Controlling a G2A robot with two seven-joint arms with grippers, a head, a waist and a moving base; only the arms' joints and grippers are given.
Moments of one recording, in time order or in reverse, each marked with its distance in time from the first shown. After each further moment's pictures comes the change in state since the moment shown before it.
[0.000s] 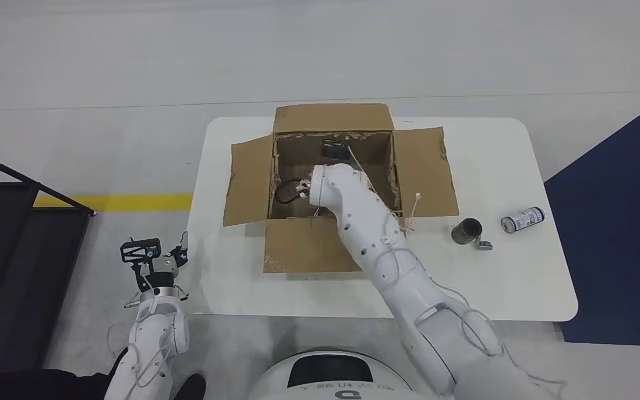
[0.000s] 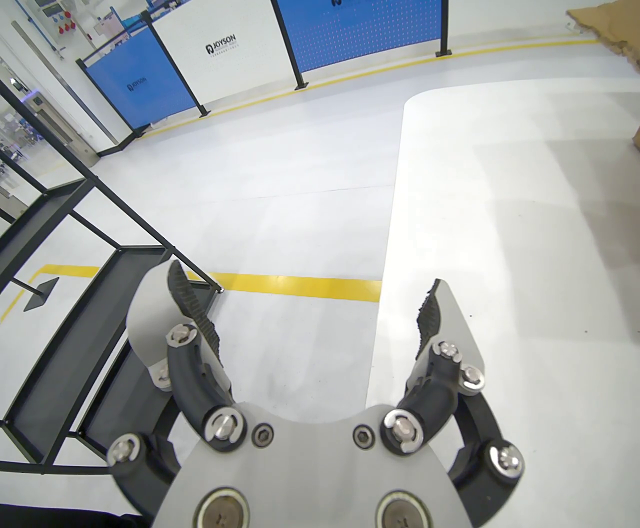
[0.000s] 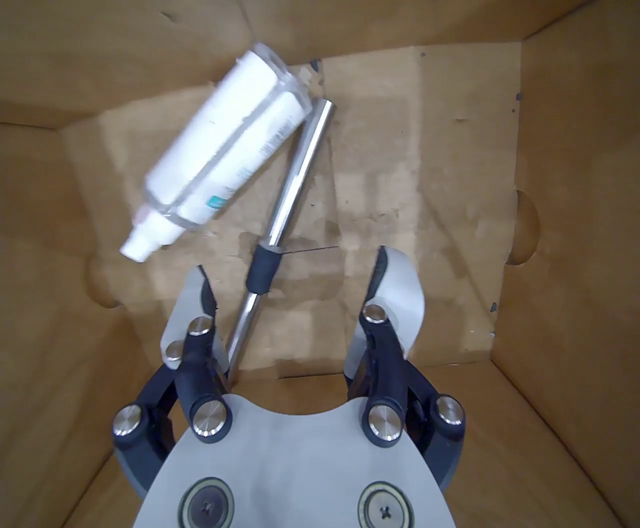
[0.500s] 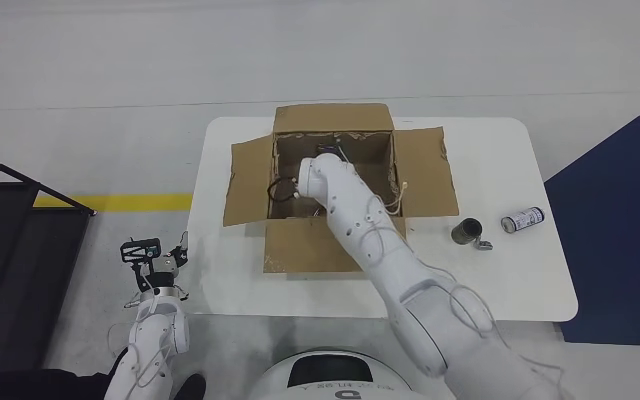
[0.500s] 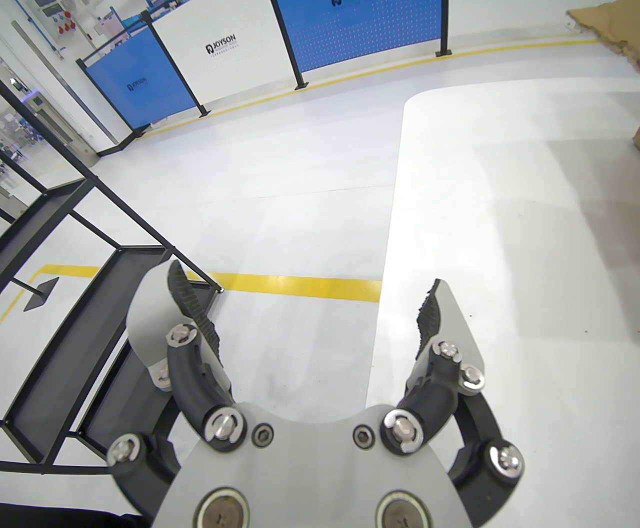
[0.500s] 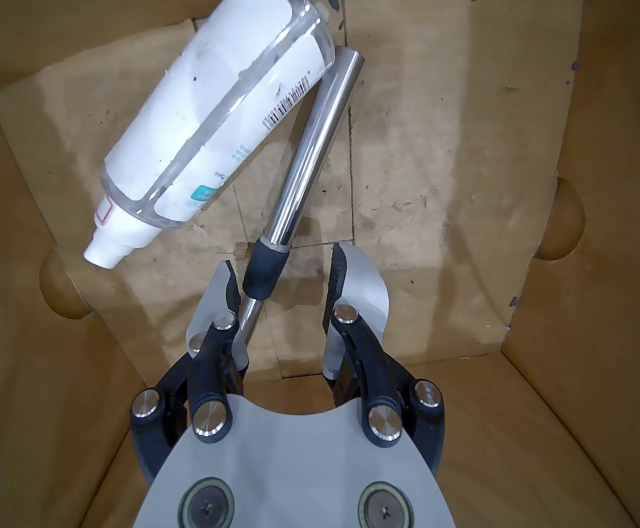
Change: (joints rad) left arm 0.000 0.000 0.000 0.000 0.000 0.000 0.000; right arm 0.143 -0.083 0.026 0.288 0.039 0.026 -0.026
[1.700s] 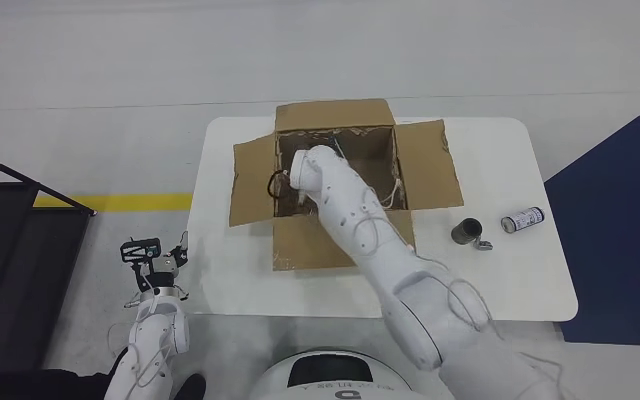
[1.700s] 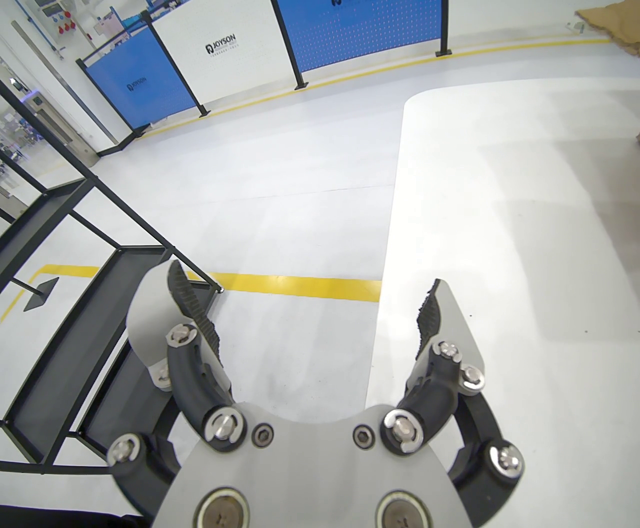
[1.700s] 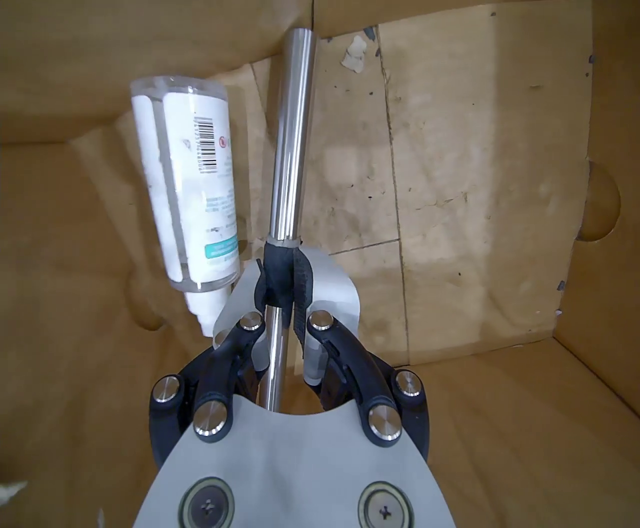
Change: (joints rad) left arm 0.000 0.000 0.000 0.000 0.000 0.000 0.000; right arm 0.015 -0.033 0.037 -0.005 0.080 0.023 -0.116
